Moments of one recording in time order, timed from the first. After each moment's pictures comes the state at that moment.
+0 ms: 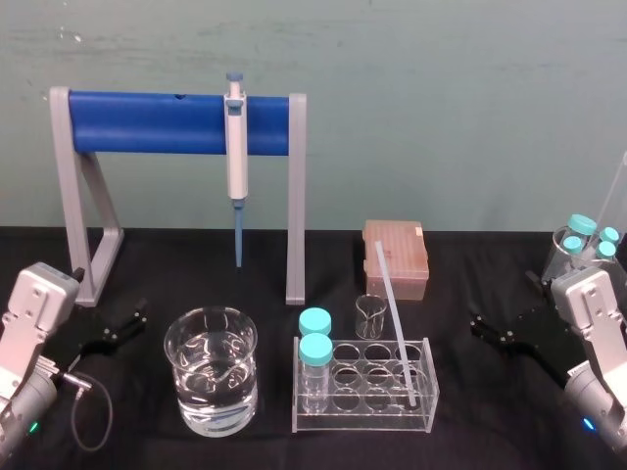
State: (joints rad) left arm -0.20 0.60 0.45 -1.41 -0.25 -0.12 0.03; right arm 0.20 0.60 -0.45 -1.41 0.25 -0.12 -0.03
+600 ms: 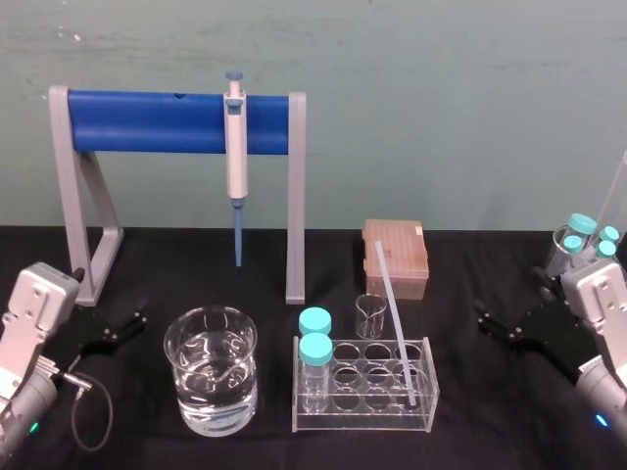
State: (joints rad) left arm -0.20 0.60 0.45 -1.41 -0.25 -0.12 0.03; right arm 0.17 0.63 -0.42 -1.47 0.26 -0.08 -0.01
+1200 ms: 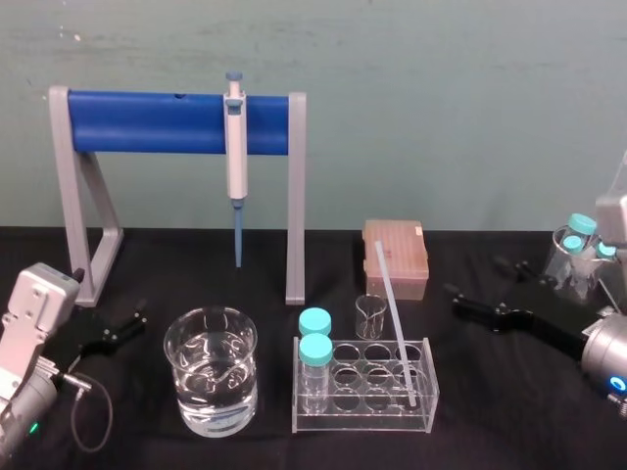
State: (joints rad) left arm -0.20 0.60 0.45 -1.41 -0.25 -0.12 0.03; right arm 0.17 0.66 -0.29 -1.67 0.61 0.25 0.30
